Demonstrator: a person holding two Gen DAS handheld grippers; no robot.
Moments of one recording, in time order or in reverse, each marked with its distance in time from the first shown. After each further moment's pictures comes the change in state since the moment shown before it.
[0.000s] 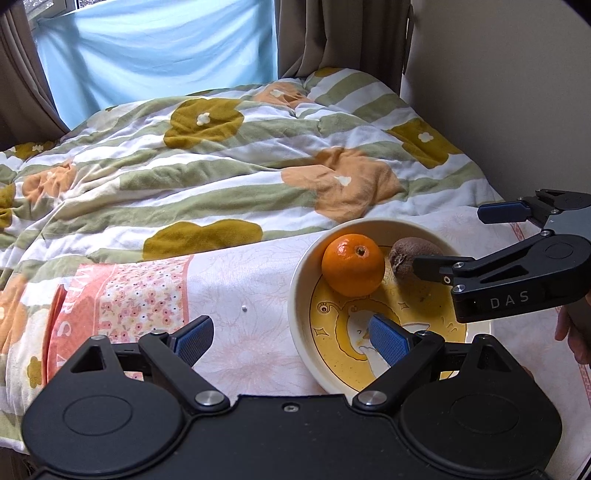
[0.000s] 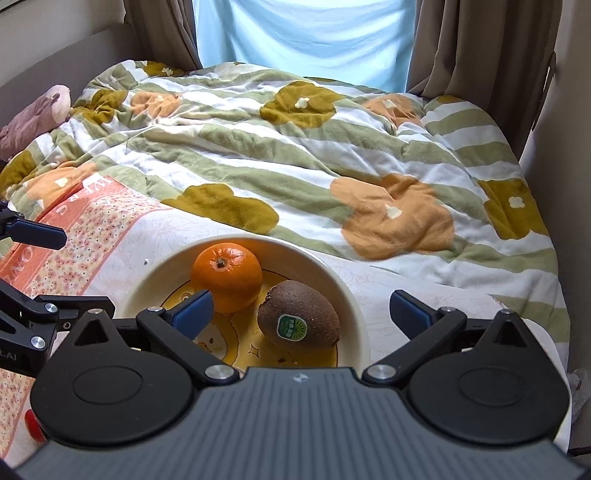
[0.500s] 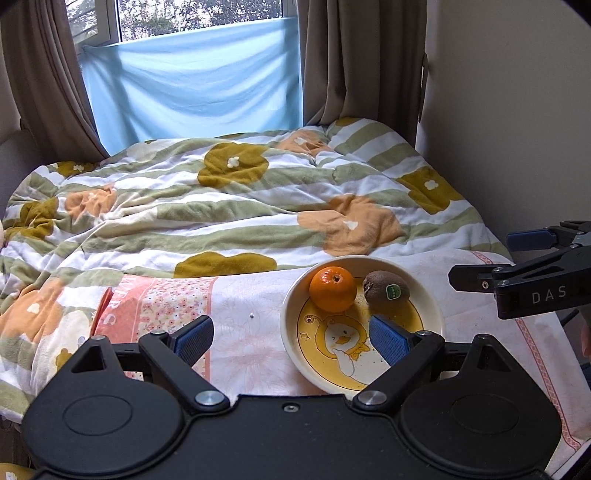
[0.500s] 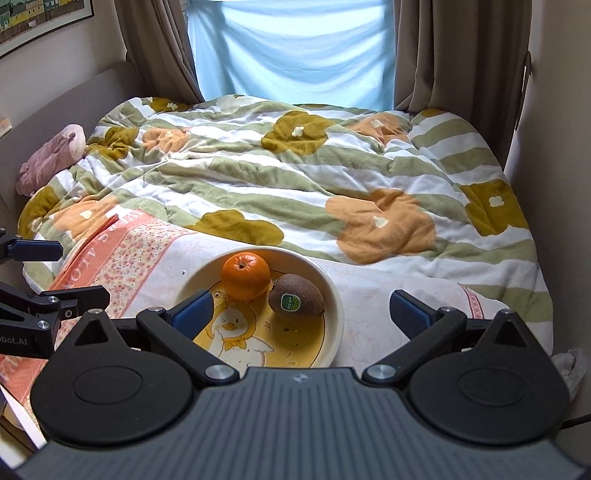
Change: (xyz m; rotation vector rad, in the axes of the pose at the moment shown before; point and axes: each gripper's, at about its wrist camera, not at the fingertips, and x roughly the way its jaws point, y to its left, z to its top) left arm -0.095 -0.032 -0.020 -0.067 -0.141 0.086; right arm -0.113 -0.021 -0.014 0.077 -0.065 0.042
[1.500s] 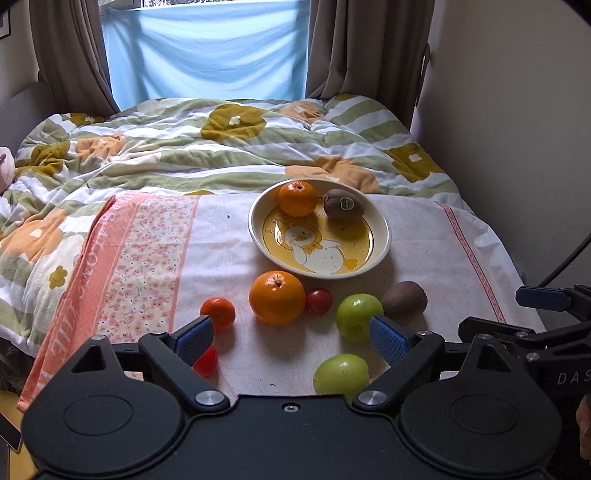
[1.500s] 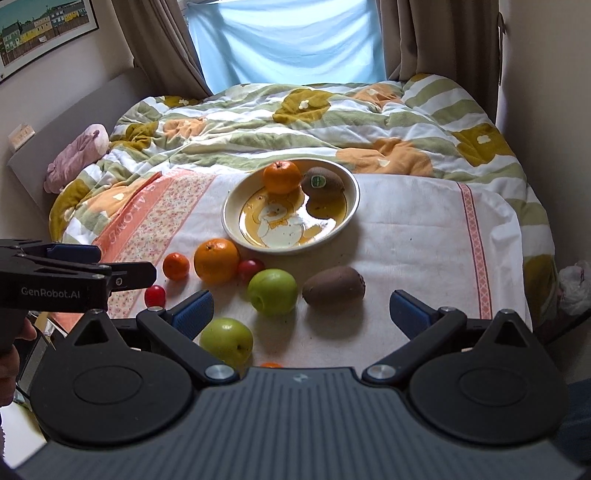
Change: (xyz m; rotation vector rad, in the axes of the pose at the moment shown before) left arm -0.063 -0.040 -0.100 -0.091 0.083 -0.034; right arm -0.107 0.026 -0.142 0.101 0.029 0.033
